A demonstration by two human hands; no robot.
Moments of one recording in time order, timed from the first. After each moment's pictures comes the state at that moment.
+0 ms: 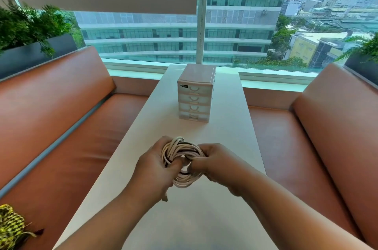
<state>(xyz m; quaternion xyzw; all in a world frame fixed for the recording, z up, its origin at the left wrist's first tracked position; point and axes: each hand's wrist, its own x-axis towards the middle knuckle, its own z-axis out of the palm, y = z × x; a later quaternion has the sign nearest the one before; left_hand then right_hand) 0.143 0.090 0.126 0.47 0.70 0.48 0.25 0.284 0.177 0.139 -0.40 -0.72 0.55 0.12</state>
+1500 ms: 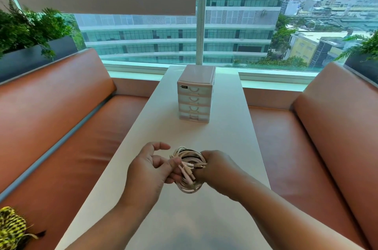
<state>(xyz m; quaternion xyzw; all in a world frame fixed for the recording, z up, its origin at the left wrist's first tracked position) 0.143 0.086 0.115 0.37 0.65 0.59 0.31 0.280 0.181 0.110 -0.48 -0.74 0.46 0.11</state>
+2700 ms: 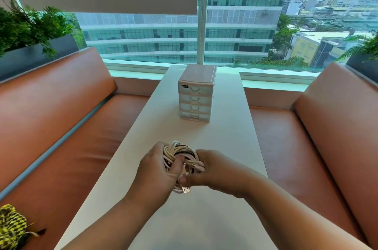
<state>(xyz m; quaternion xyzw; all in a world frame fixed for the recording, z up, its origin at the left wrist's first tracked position) 0.147 0.090 0.117 0.50 0.74 0.44 0.11 0.285 0.176 0.132 -0.34 -0.78 0.53 0.05</state>
